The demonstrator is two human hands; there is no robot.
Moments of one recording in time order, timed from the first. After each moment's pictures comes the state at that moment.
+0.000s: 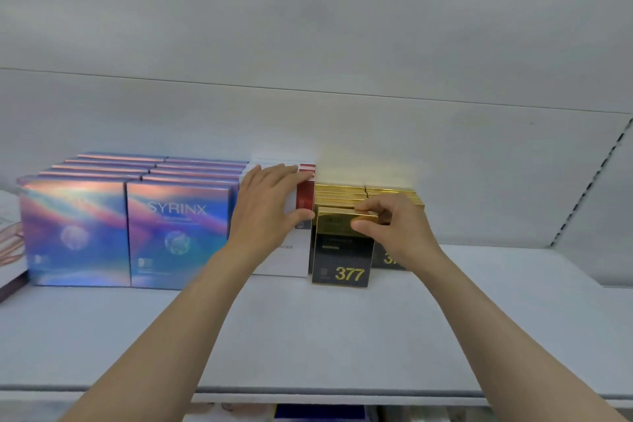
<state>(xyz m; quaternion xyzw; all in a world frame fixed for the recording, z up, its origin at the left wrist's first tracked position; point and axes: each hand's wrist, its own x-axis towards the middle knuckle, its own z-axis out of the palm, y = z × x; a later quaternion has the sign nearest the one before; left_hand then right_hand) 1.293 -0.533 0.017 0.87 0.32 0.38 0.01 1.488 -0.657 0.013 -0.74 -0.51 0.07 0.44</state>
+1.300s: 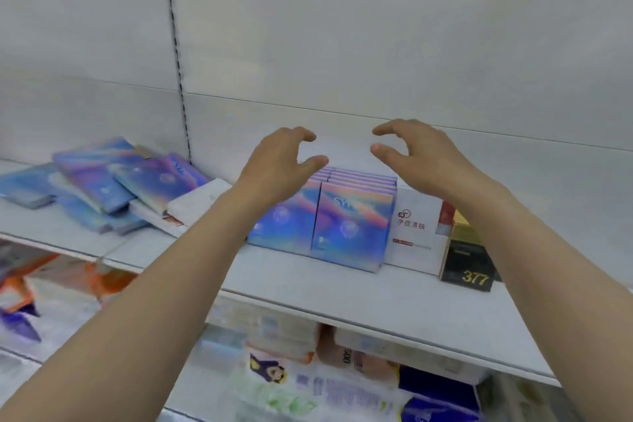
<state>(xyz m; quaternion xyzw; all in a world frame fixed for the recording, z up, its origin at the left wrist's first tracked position) 1.030 -0.552 0.133 0.82 0.42 0.38 0.07 1.249 -0.633 0.170 -0.66 -0.69 -0.09 0.28</state>
